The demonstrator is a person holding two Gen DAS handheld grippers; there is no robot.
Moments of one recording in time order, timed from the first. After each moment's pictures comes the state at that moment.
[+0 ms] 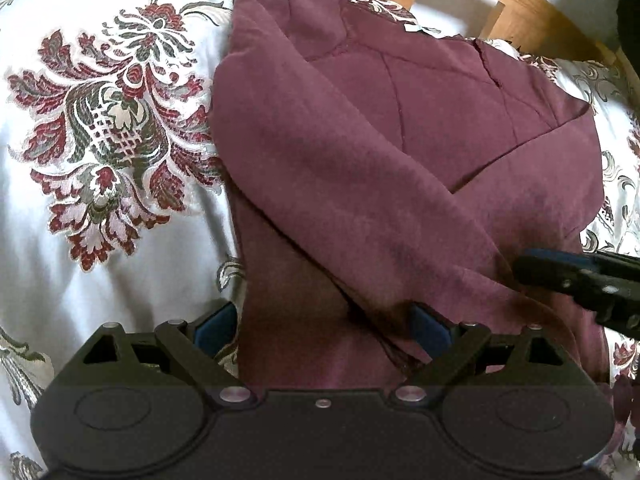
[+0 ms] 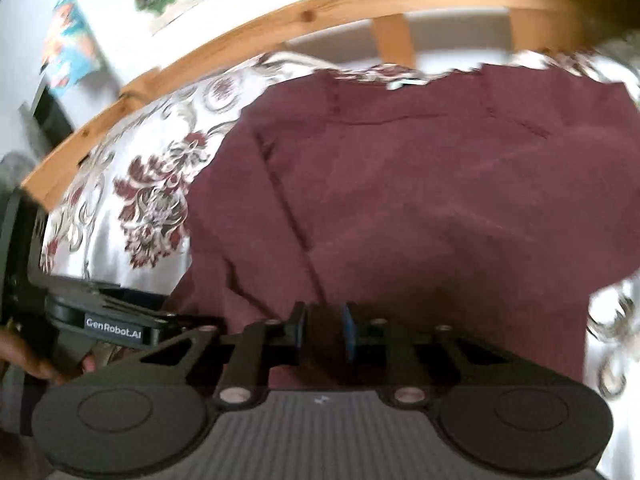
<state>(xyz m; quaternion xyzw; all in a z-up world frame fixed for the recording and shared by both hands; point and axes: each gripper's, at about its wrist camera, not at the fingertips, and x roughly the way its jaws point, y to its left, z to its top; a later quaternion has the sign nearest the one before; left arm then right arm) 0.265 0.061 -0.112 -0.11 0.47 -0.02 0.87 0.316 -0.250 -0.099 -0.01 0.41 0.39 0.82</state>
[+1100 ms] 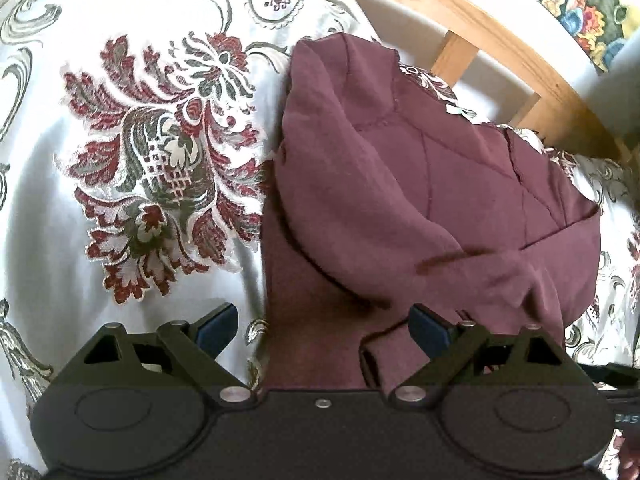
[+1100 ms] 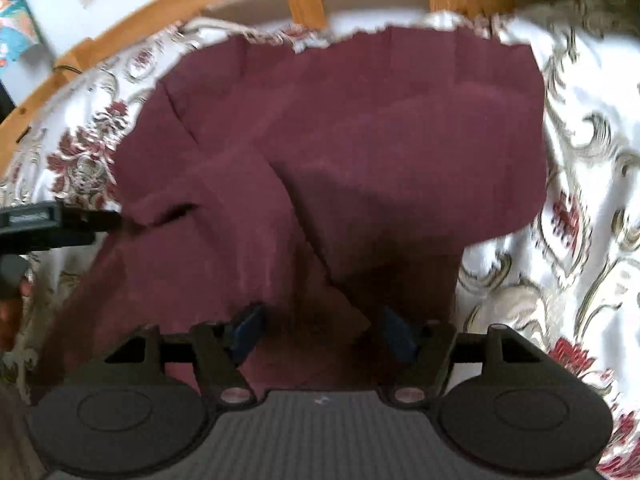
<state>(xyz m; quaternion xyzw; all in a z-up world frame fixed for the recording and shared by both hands) 0.263 0.093 -0.093 -0.20 0.41 0.03 0.89 0.335 -0.321 -0.099 -0.02 0.50 0.29 0.82</state>
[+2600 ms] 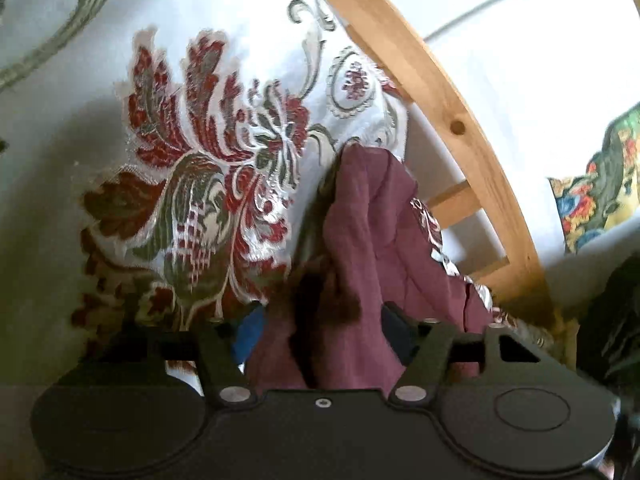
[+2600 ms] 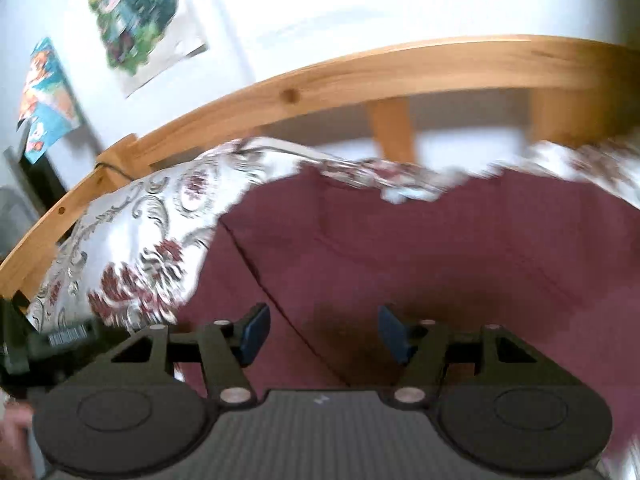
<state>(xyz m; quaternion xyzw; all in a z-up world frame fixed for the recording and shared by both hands) 0.281 0.166 -0.114 -0.43 0.27 0.01 0.86 0.431 -0.191 -0.036 0.04 0.38 0.39 0.83</state>
